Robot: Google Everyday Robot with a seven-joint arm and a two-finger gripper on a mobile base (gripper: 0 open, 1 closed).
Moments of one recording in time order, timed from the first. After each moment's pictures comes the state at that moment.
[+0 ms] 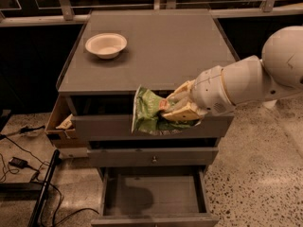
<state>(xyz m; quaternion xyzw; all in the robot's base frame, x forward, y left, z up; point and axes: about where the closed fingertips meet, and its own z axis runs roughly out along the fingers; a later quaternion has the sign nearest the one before) 0.480 -0.060 0.870 -0.61 0.66 0.20 0.39</state>
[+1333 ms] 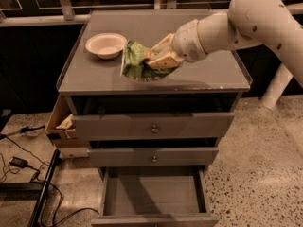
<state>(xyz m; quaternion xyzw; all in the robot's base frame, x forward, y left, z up) 0.629 -0.026 0.916 -0.62 0.62 0.19 0.45</state>
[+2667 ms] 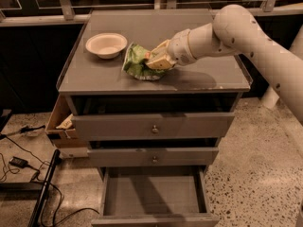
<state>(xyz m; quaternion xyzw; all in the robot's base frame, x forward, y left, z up) 0.701 -0.027 0.865 -0.59 0.64 0.18 0.46</state>
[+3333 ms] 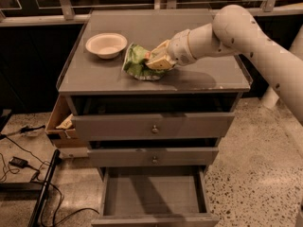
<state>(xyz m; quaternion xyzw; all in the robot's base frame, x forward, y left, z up) 0.702 -0.028 0.864 -0.59 0.64 0.18 0.46</state>
